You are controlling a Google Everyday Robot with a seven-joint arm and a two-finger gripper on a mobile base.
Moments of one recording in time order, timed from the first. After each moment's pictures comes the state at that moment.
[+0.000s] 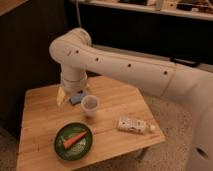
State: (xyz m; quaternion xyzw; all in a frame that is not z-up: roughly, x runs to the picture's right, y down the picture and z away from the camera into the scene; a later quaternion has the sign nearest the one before) arm -0.126 0.006 0.634 -0.31 0.11 0.48 0.81
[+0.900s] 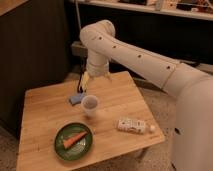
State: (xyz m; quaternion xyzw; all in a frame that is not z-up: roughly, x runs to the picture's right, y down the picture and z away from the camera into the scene) arm -0.023 -0.021 0.687 -0.30 0.16 0.56 0.76
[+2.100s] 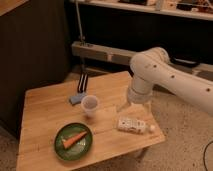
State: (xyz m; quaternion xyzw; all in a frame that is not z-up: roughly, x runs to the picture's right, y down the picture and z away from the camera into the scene) arm 0.140 0.127 0.616 -0.29 0.24 0.68 0.63
